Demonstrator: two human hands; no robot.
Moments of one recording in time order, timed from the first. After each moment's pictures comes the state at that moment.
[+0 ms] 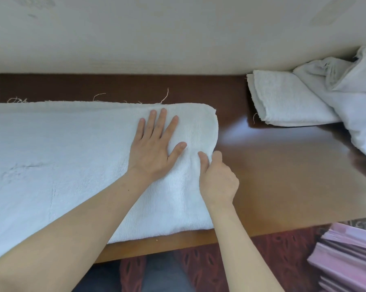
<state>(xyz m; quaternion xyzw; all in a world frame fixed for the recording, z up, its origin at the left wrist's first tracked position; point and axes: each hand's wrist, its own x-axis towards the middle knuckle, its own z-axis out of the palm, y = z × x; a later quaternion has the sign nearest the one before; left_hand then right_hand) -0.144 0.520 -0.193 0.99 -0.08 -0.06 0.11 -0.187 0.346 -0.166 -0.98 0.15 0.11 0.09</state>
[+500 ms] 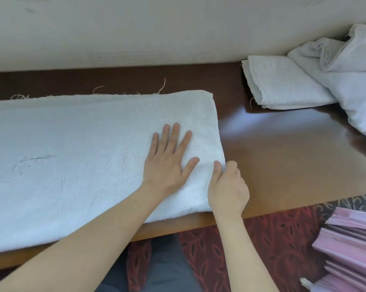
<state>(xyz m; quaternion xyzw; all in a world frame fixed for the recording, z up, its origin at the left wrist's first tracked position) -0.204 0.491 -0.188 0.98 -0.12 -0.08 0.13 -0.249 0.335 -0.172 -0.97 0.22 0.03 0.10</state>
